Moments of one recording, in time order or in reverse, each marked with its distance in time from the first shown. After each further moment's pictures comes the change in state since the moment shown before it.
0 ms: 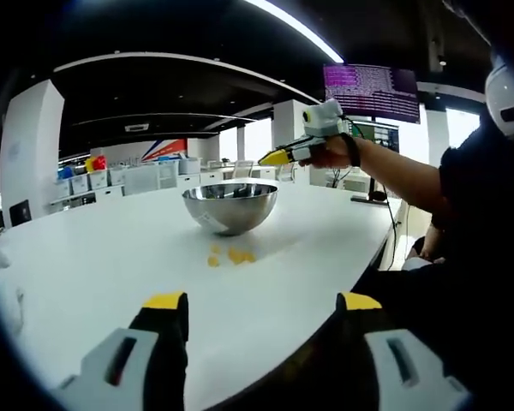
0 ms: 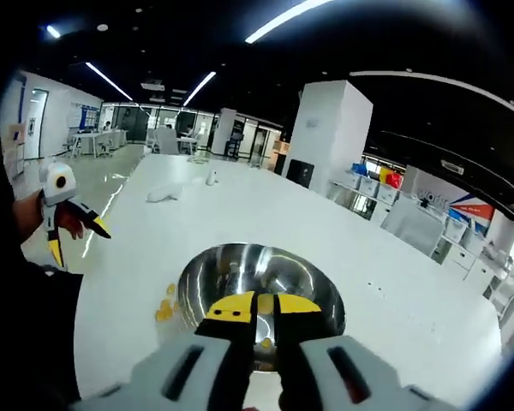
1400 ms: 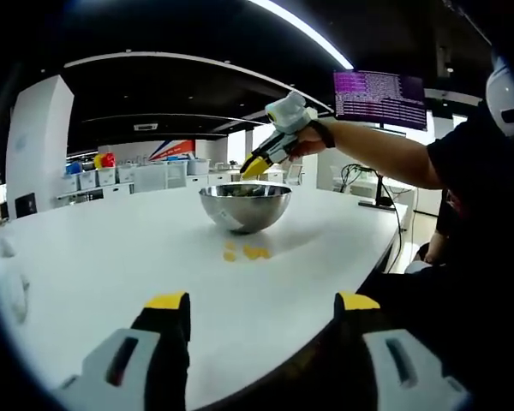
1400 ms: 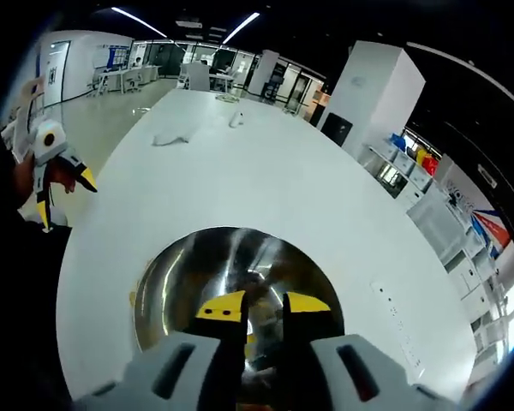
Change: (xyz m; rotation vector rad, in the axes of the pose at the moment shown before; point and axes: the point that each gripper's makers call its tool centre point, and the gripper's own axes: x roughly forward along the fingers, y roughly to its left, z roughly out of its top) left arm -0.012 0.021 -0.003 -0.029 -0.021 0.033; right arm 0.056 -0.006 -0.007 -0.179 0.270 0.118
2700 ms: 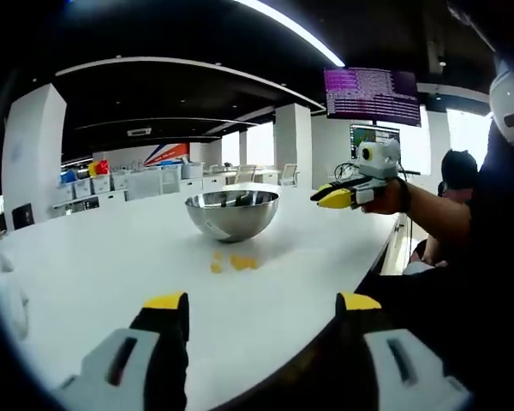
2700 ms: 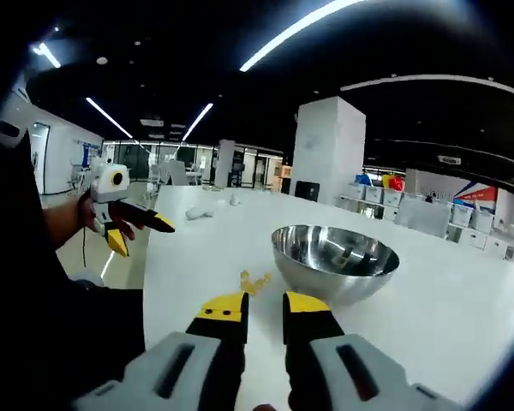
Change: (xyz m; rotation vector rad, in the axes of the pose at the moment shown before) left arm 0.010 -0.019 0.012 0.041 0.002 -0.018; right arm -0.104 0.155 -0.071 0.389 -0.502 -0.103
